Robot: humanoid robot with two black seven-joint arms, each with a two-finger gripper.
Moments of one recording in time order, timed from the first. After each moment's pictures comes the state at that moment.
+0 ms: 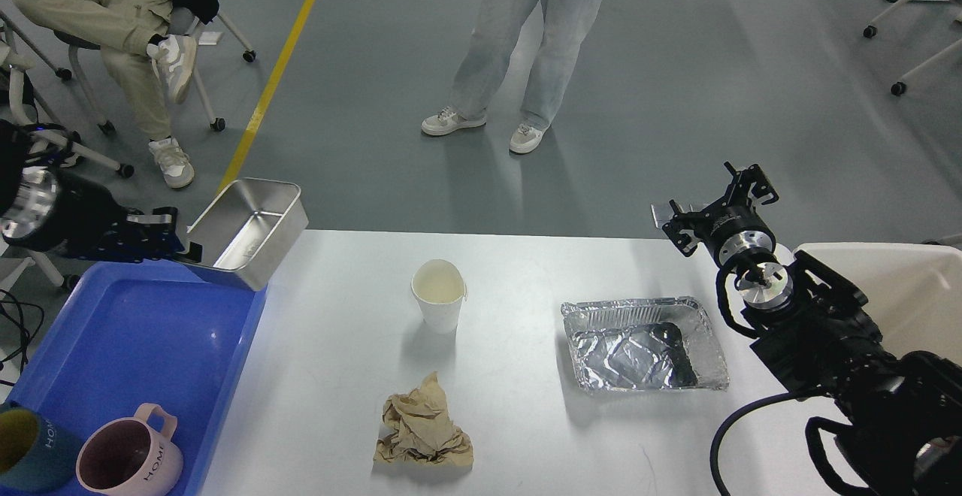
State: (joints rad) left arm -1.27 1.00 -0.02 -1.18 0.93 -0.91 0.00; right arm 0.84 -0.07 0.76 0.23 0.36 0.26 0.14
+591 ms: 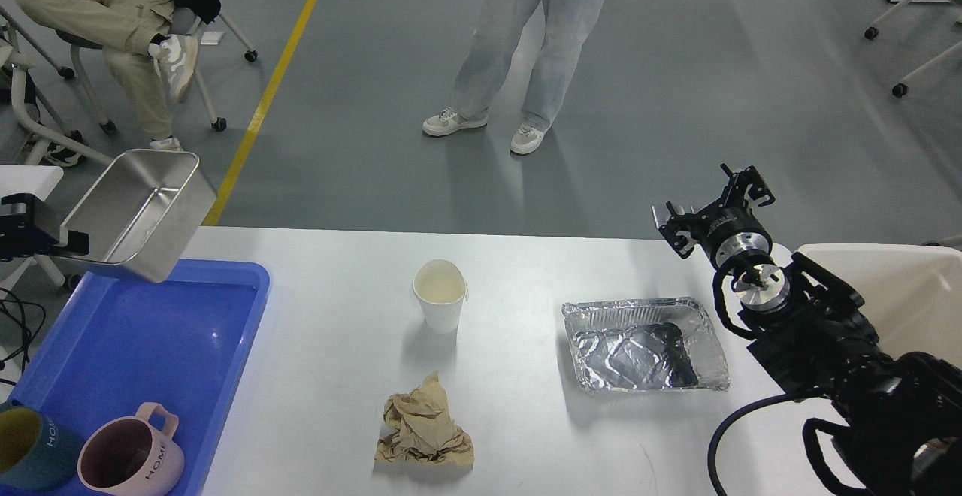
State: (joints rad) left arm -1.27 1.35 -0.13 -1.40 0.91 -0.96 0.00; right arm 0.83 -0.07 0.76 0.23 0.36 0.26 0.14
